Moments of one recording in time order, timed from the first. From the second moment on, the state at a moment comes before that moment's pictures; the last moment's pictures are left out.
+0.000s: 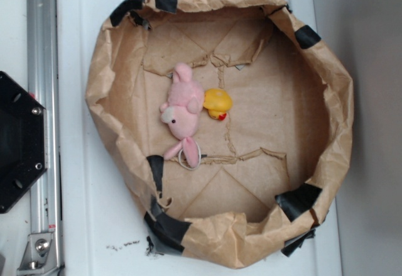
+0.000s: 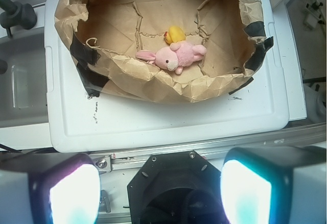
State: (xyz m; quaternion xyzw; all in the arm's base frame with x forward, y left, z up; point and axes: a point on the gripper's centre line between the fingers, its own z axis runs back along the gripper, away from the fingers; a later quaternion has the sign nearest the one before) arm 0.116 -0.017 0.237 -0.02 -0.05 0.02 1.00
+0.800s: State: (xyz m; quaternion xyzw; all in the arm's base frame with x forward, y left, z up) arm 0.218 0.030 0.201 0.04 -0.02 -0.01 1.00
